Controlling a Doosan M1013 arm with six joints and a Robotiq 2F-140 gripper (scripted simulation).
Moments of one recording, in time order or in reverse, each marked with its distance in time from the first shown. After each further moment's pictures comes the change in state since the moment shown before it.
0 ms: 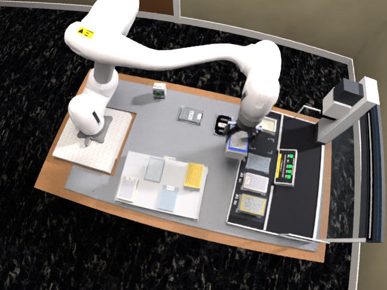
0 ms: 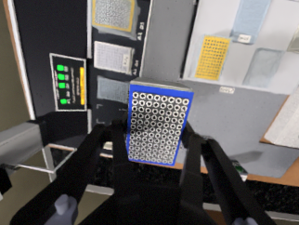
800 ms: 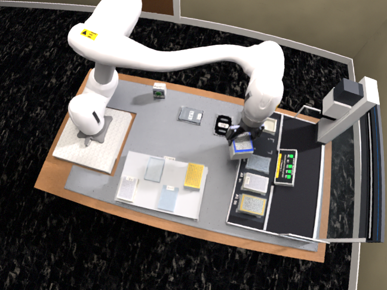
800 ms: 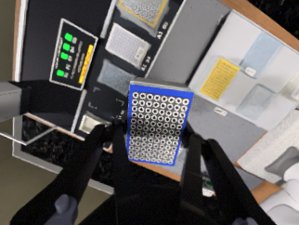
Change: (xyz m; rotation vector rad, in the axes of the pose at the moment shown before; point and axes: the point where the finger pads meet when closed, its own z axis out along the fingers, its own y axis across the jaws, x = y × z) arm 0.000 -0.011 0.000 -0.001 0.001 -0.307
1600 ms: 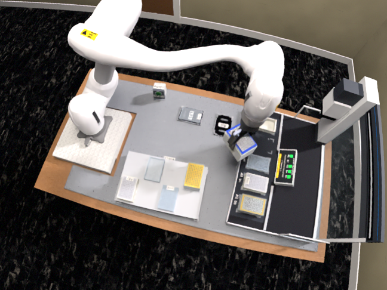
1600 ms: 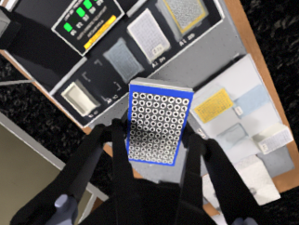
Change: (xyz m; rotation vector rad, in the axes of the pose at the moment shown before) arm 0.000 0.000 0.000 0.000 0.000 -0.434
